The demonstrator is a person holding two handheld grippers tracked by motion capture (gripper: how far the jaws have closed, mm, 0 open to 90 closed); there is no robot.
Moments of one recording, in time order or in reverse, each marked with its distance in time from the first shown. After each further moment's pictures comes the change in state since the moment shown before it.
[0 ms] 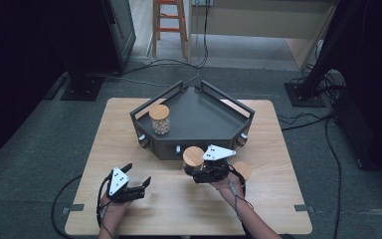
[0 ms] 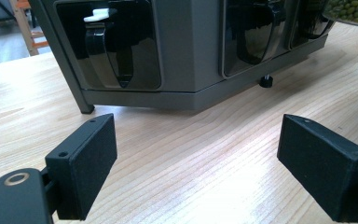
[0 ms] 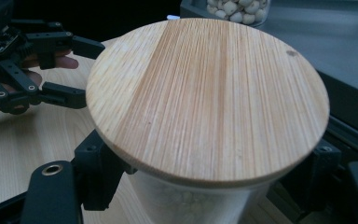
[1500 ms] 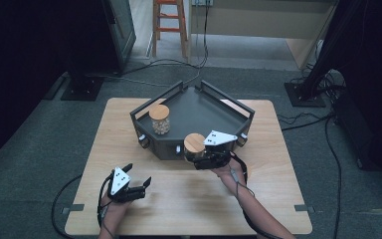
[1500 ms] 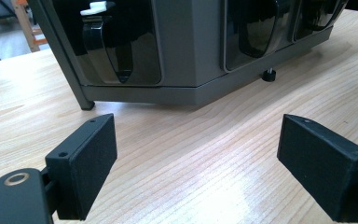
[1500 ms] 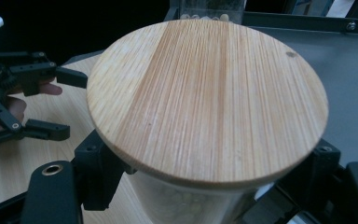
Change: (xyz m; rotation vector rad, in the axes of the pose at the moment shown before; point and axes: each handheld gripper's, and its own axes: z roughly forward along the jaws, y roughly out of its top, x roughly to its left) left arm -0.003 0.003 0.003 0.022 0.006 0.016; right arm -0.018 0.036 -0.004 0.000 -0.027 -0.006
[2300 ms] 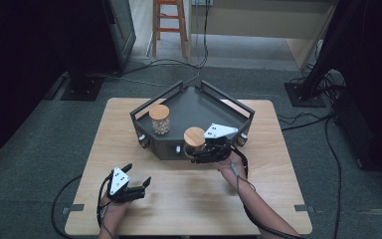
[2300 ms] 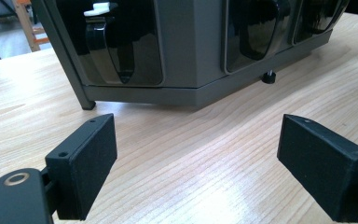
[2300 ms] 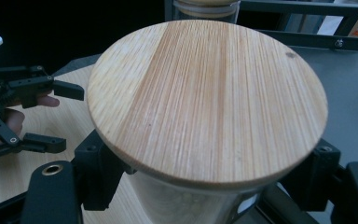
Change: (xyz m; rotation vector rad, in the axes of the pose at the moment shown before) left arm 0.002 -0.001 -0.002 -0.012 -0.002 -0.018; right arm -0.007 0.019 -0.003 -0.002 0.000 -0.005
